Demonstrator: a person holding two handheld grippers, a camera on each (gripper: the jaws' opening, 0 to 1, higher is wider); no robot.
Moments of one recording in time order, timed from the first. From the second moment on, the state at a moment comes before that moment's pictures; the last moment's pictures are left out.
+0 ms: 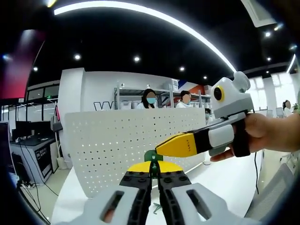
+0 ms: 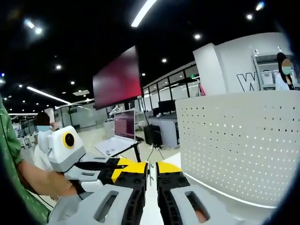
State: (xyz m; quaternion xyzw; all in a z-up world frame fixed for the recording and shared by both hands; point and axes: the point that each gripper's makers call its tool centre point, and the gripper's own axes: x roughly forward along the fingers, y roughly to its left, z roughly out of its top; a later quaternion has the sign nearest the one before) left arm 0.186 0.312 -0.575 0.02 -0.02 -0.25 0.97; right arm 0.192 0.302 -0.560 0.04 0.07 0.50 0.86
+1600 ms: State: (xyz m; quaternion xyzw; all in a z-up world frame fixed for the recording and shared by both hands) left arm 0.197 0.333 -0.572 0.01 -0.02 -0.23 0.97; right arm 0.194 0.229 -0.560 -0.02 0.05 0.44 0.90
